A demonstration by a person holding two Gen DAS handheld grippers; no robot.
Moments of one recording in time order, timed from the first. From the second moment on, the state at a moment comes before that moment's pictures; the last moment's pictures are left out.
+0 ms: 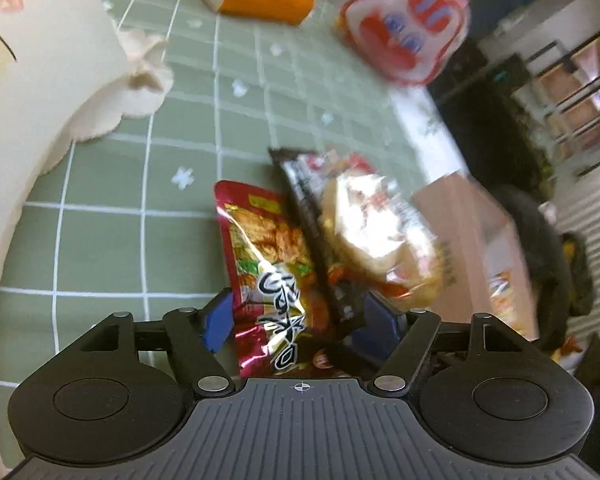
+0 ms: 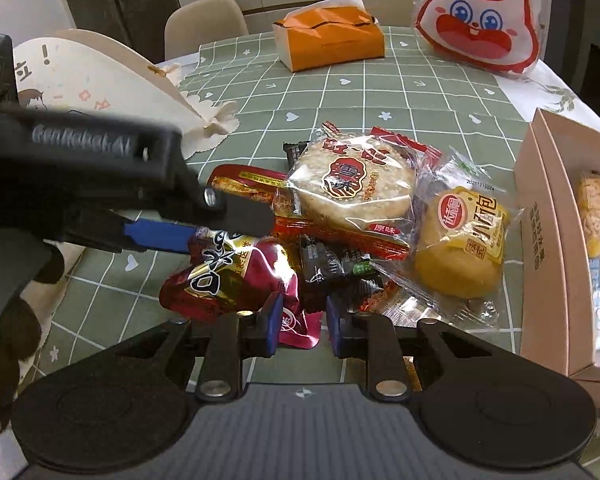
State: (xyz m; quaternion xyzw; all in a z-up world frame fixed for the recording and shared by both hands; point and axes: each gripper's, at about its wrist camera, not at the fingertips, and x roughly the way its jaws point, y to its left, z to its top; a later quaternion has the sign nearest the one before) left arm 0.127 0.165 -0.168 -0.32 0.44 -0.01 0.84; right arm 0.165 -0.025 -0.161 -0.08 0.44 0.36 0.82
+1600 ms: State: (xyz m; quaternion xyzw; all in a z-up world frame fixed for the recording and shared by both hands) left arm 0.032 0.149 -0.152 -0.32 0.50 0.04 0.81; right arm 0.073 -0.033 -0.148 -0.10 0.45 0.46 0.76
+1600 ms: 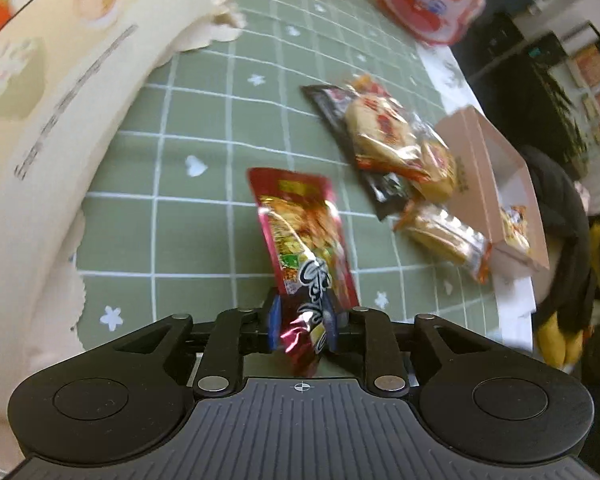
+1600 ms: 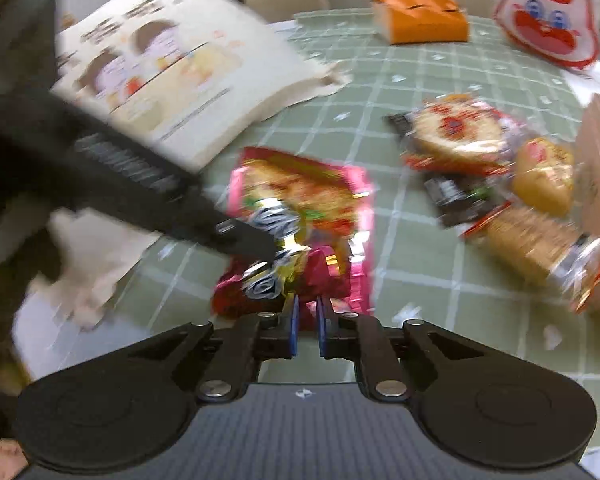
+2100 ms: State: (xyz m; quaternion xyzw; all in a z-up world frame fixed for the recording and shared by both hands) left arm 0.030 0.149 -0.177 -0.35 0.50 0.02 0.79; right arm 0.106 -0.062 -0.156 -0.09 0.46 0.37 0.80
